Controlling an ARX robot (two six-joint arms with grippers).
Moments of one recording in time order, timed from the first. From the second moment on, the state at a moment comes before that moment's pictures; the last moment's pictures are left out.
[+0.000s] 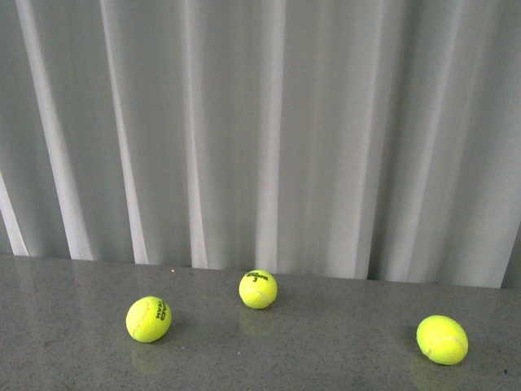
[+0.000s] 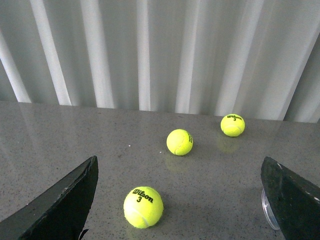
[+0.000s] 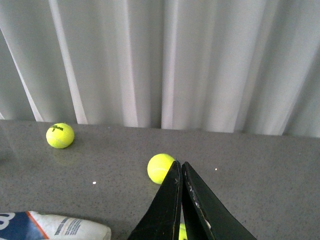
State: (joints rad) left arm 0.00 0.00 0.02 0.00 0.00 0.00; right arm 0.00 0.74 0.11 0.62 0.00 -0.01
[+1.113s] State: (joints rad) left arm 0.00 0.00 0.02 0.00 0.00 0.00; right arm 0.00 0.20 0.00 0.20 0.00 -0.01
